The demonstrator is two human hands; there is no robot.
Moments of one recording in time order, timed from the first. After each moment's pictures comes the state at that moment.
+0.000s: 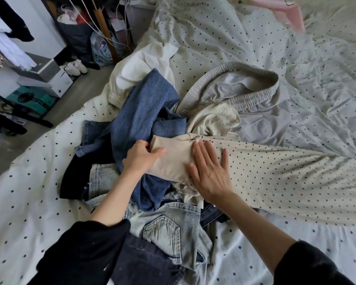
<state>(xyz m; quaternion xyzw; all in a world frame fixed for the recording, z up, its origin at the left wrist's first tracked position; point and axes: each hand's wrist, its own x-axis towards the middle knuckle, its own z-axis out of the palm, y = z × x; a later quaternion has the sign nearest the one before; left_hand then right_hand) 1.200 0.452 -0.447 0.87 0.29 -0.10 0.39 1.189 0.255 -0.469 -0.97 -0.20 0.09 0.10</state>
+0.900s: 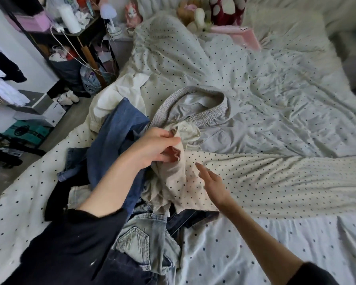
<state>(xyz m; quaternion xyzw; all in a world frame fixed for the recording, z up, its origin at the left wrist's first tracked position) 1.230 0.323 -0.313 0.74 0.17 -0.20 0.62 1.182 0.155 -0.428 -0.75 0.07 0.22 0.61</state>
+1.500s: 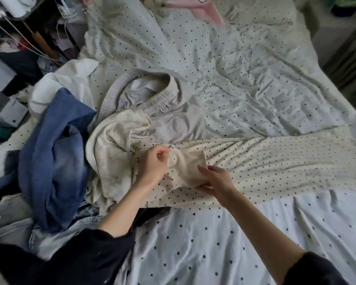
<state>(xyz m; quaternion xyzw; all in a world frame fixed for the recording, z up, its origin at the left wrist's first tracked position) 1.230 0.186 -0.442 0.89 0.11 -0.06 0.43 1.200 0.015 -0.467 -0.59 0.30 0.23 0.71</state>
